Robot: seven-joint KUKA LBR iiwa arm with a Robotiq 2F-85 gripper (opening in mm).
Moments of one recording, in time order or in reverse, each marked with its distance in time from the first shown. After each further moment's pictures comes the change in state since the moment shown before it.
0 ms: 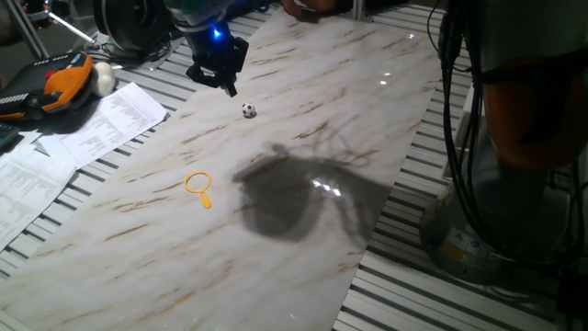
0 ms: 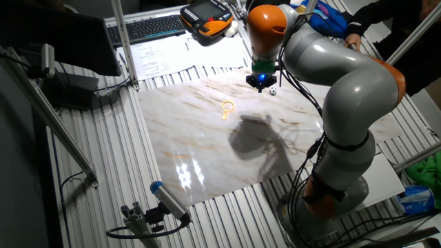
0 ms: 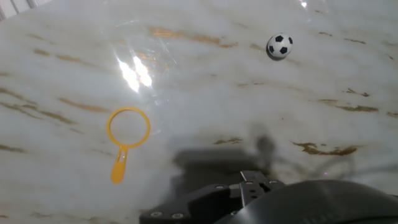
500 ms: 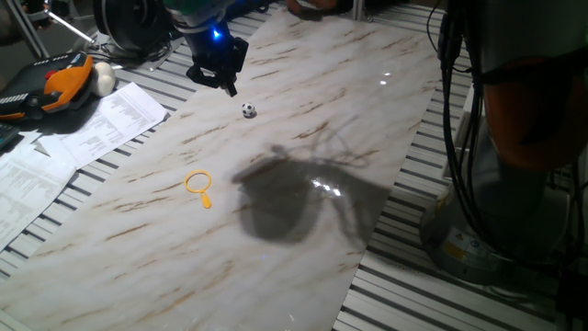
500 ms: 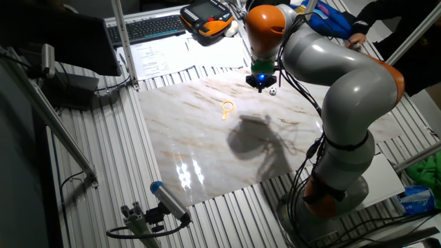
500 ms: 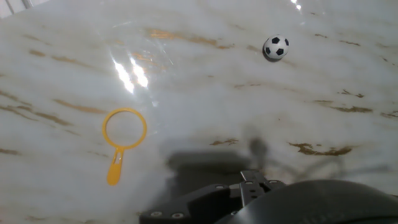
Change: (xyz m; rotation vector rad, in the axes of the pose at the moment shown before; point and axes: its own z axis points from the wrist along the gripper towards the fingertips) arm 0.000 0.000 0.000 0.026 -0.006 0.010
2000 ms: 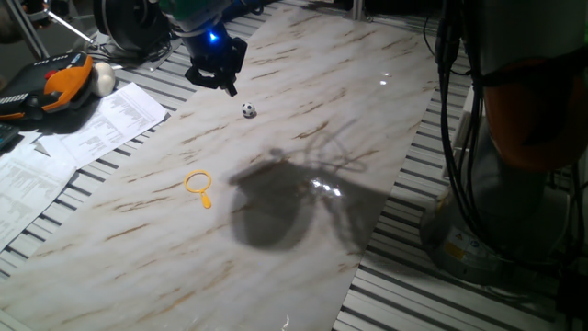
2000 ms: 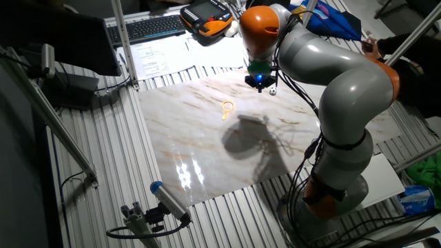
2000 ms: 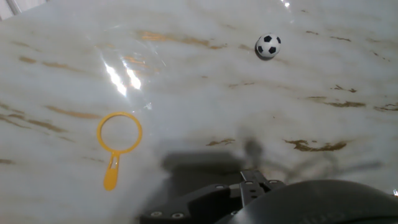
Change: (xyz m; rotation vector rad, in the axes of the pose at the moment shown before) arm 0.000 0.000 0.000 0.038 -0.001 0.028
